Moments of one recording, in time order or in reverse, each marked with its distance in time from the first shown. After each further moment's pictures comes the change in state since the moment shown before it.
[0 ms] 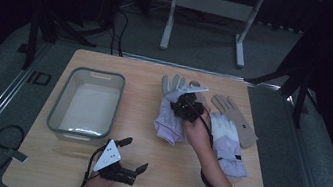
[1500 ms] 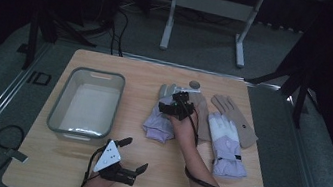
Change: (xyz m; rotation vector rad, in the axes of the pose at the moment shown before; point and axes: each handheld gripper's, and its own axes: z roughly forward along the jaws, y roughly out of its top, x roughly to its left) left arm -0.001 0.000 0.000 -0.003 0.003 0.009; right arm -0.007 -0.011 0.072 0.003 -0.088 0.257
